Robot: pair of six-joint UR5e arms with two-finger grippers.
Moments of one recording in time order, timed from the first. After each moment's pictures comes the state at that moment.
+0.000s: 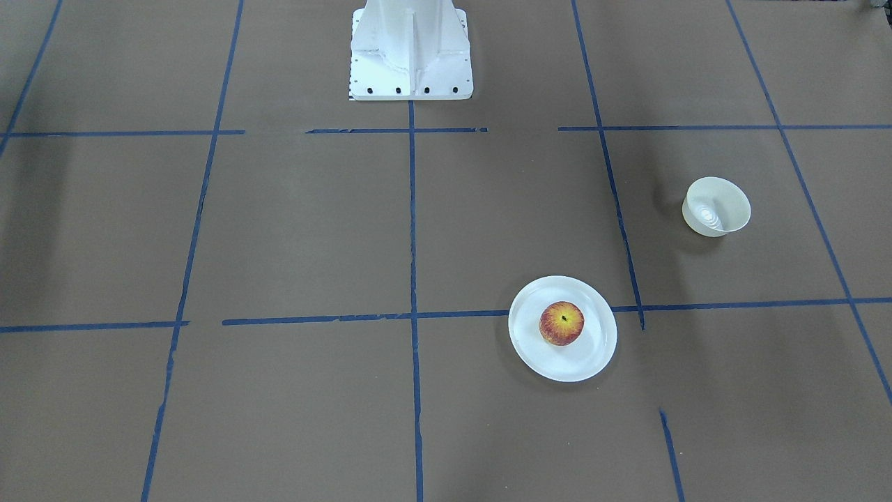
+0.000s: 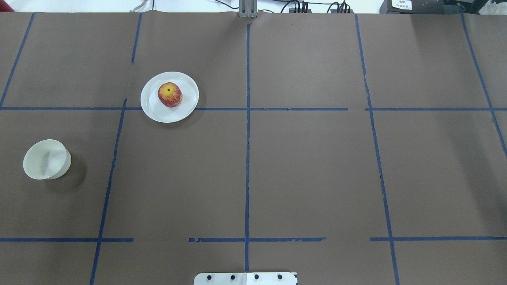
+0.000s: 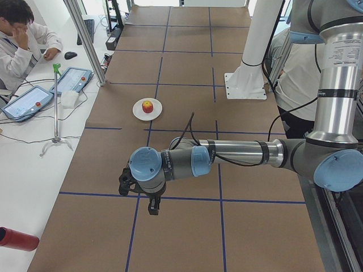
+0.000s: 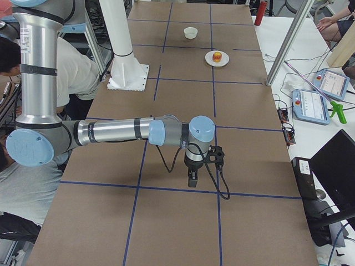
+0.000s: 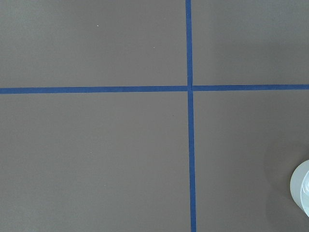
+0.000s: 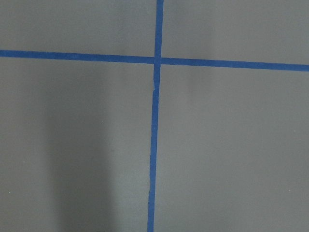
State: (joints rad) left arm -1.73 -1.59 -1.58 -1.39 -2.44 0.25; right arm 1.53 -1.65 1.77 -1.72 2.27 -0.01
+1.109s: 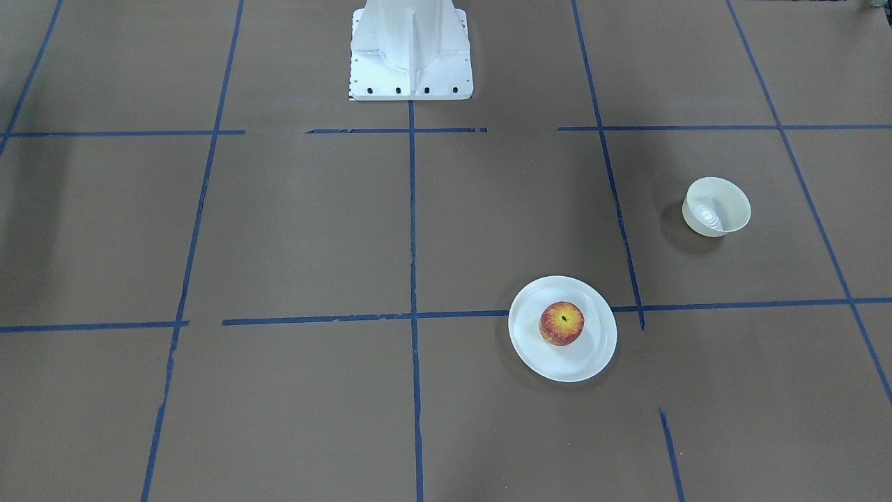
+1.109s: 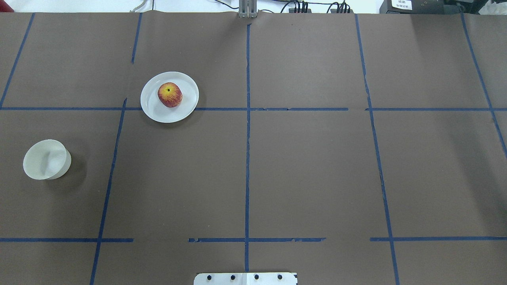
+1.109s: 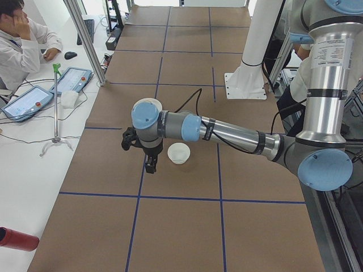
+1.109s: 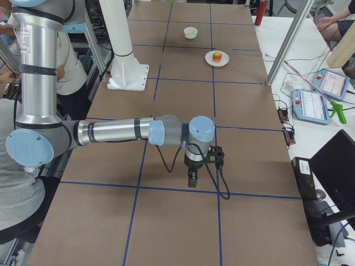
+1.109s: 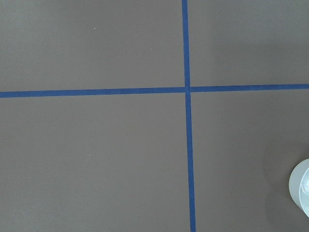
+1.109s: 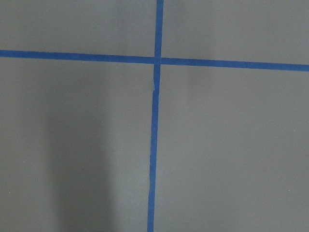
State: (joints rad) left arm -1.43 -1.61 -1.85 -1.43 -2.42 -0.08; right arm 1.53 -1.65 1.77 -1.72 2.27 -0.01
